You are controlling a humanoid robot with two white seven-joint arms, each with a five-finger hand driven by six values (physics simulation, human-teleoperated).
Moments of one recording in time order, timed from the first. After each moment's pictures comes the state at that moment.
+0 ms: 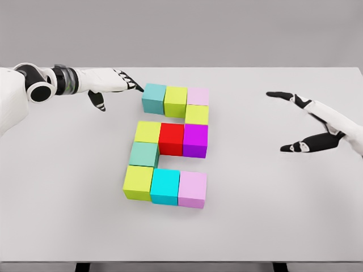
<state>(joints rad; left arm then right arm) -1.12 0.50 -1.15 -0.78 -0.51 -0.61 -0.33 -0.18 -0.76 0.18 -1.53 -0.35 -0.61 0.61</state>
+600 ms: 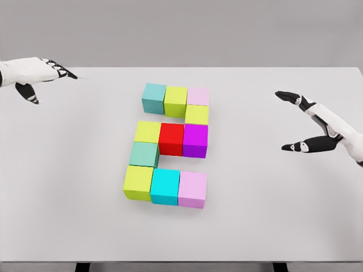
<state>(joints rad) -1.13 0.77 -1.12 -0.79 -0.50 -0.61 -0.32 -0.16 -0.66 0.13 -1.38 -0.34 -0.61 0.61</state>
